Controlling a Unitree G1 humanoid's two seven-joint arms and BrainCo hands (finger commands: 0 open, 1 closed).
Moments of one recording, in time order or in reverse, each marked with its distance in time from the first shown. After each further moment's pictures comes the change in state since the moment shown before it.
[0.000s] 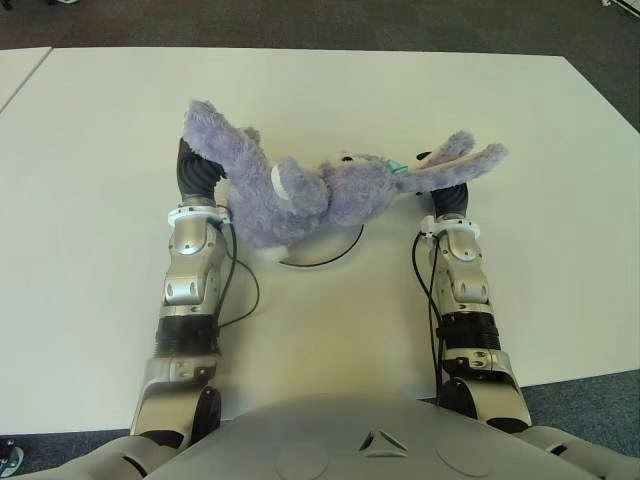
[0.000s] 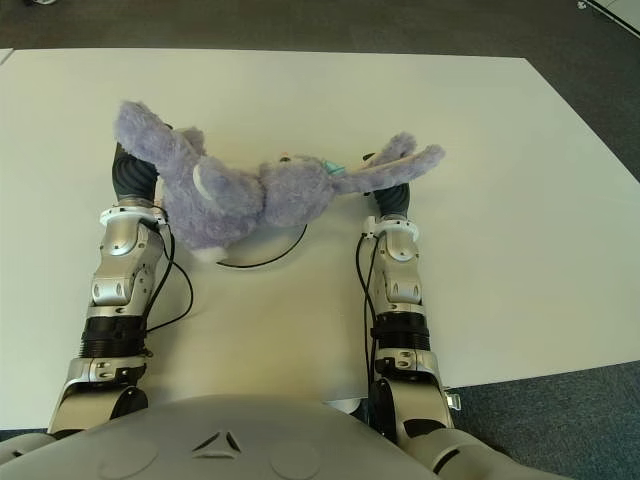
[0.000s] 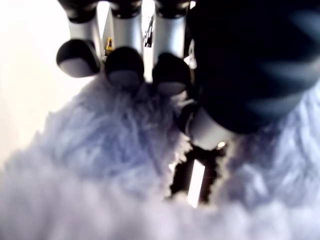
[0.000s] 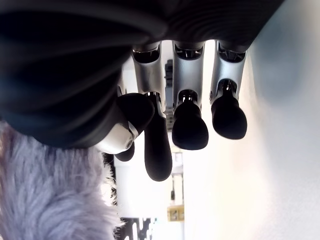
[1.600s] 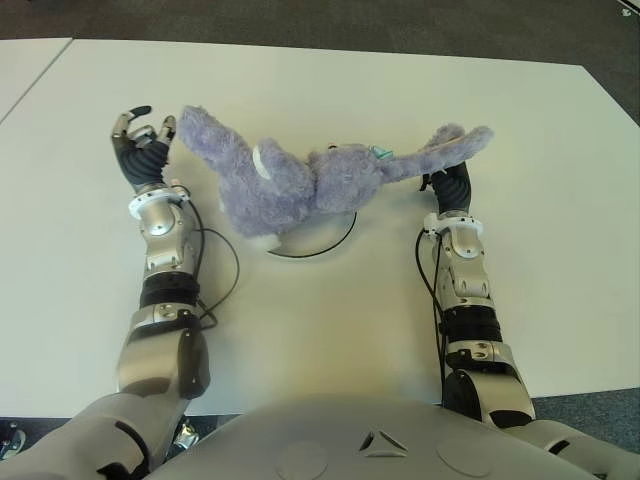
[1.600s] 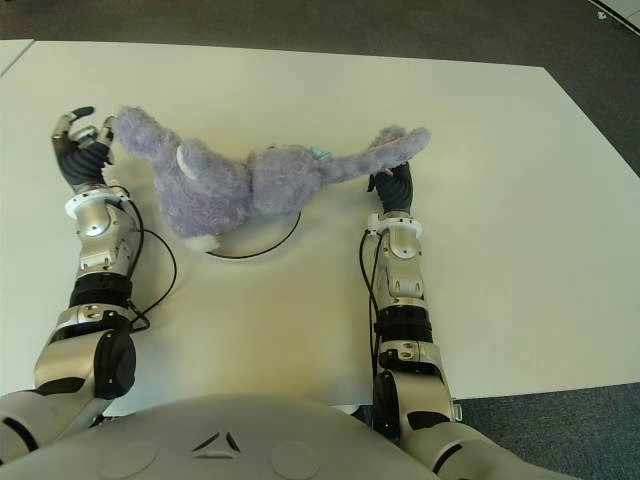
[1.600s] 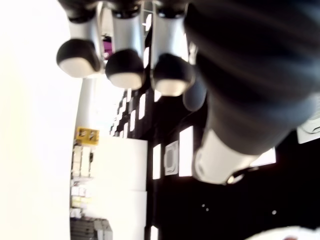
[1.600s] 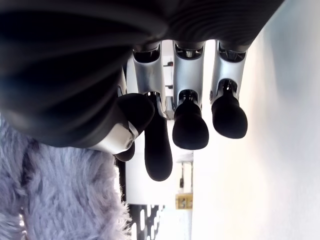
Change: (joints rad) left arm -0.274 0.100 0.209 0.592 0.037 -0.367 0.123; right arm -0.040 -0.018 0.000 0.109 0.004 -0.100 0.034
